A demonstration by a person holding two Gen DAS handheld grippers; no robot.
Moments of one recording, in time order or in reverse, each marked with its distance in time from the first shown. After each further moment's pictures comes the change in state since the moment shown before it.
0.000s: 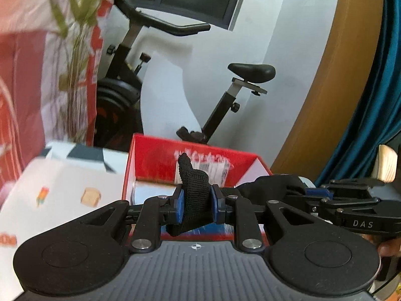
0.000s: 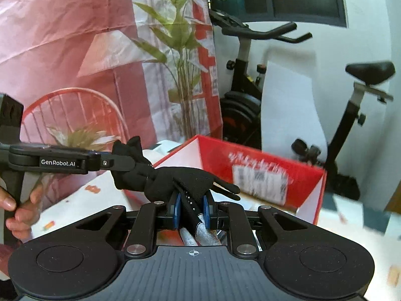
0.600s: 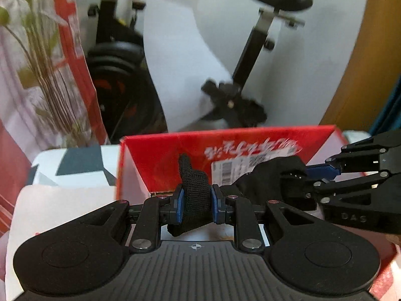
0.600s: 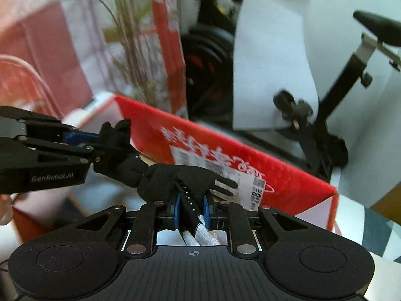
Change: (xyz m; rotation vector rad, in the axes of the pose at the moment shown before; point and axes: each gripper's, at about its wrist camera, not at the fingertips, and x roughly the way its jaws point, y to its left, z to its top) left arm 0.185 0.022 0.056 0.156 0.311 0.149; right arm 0.192 -0.089 0.036 0.048 0.357 -0.130
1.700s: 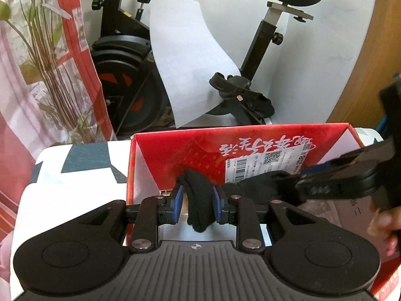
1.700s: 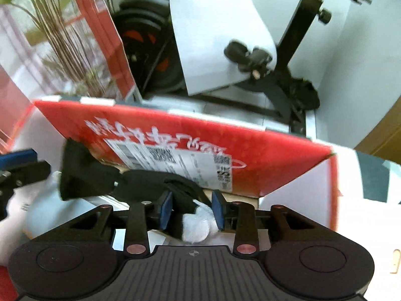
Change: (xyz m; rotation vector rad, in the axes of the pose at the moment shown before) left arm 0.013 0.011 0.007 -0.003 0.038 0.033; right arm 0.035 -0.030 0.000 0.265 0.109 -0.128
